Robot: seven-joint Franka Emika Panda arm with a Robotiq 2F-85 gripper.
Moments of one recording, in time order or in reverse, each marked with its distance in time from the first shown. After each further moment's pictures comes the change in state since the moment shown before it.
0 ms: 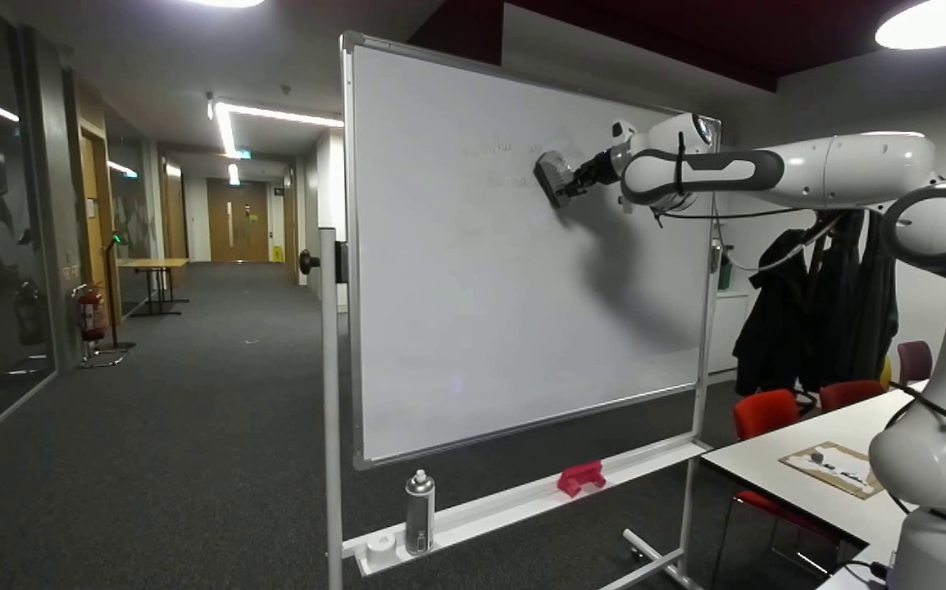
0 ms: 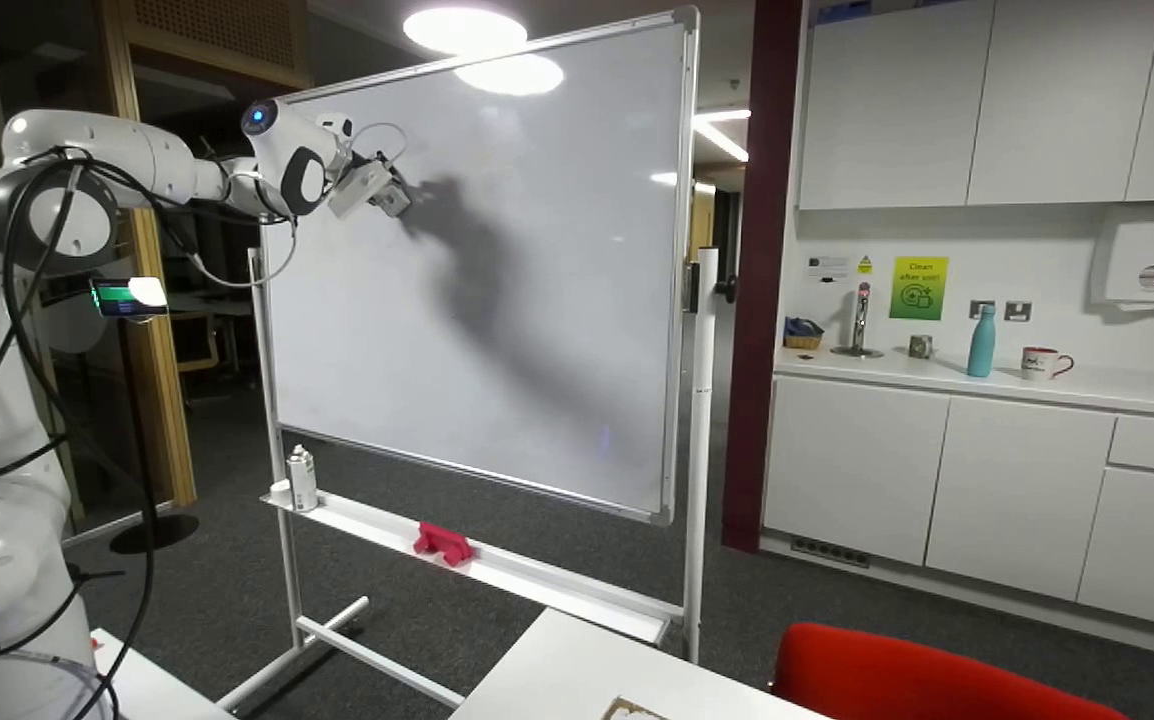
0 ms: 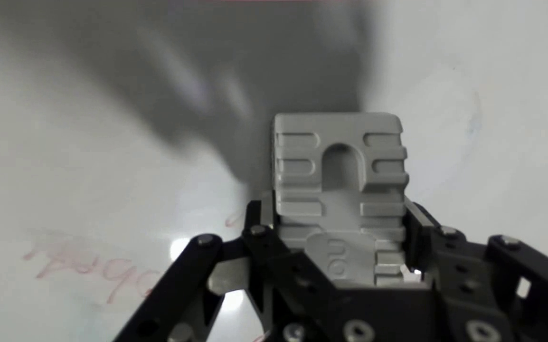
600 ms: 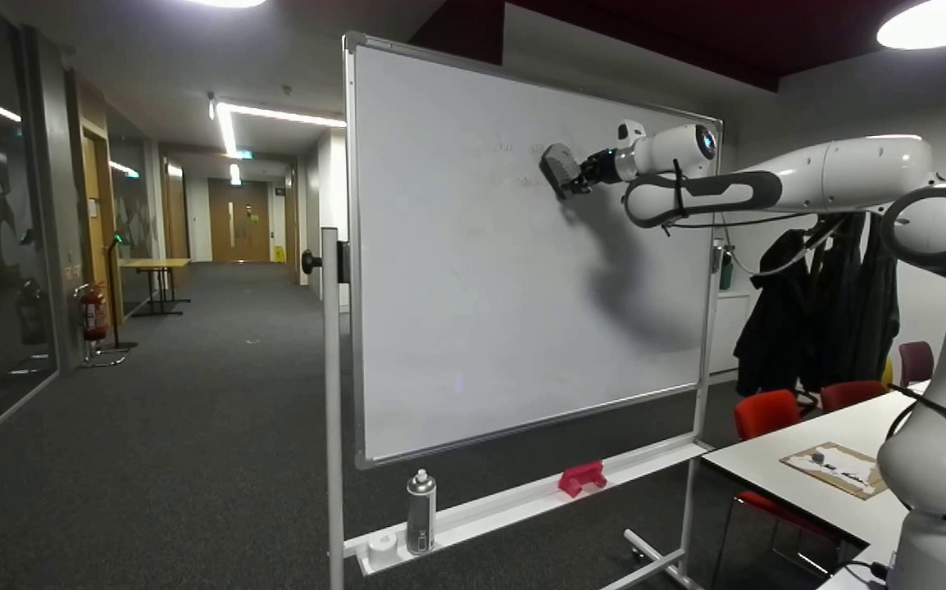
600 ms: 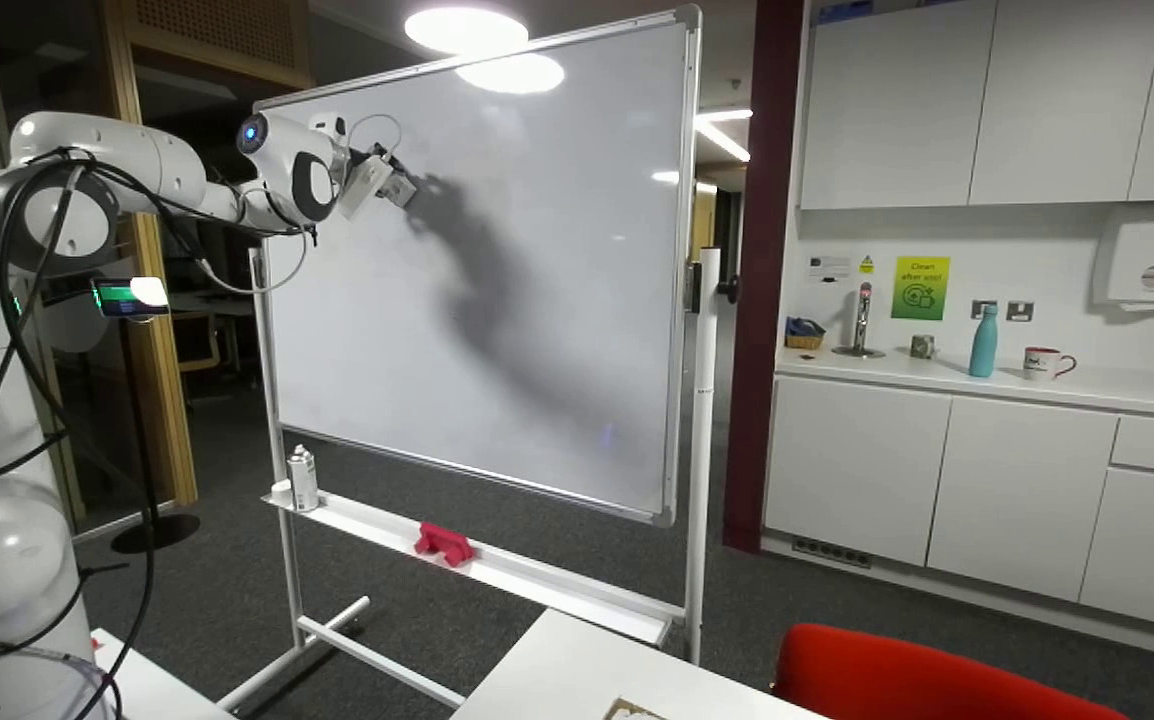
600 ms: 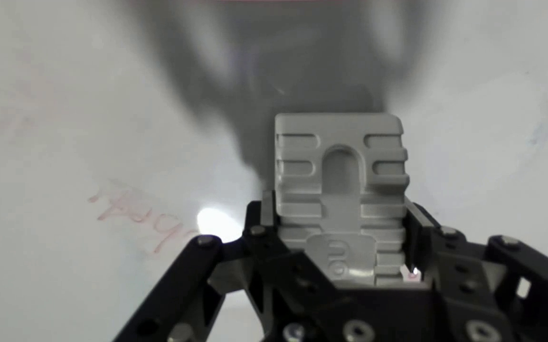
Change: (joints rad) arm 0.158 -0.002 -0.202 -0.049 -0.270 0.189 0.158
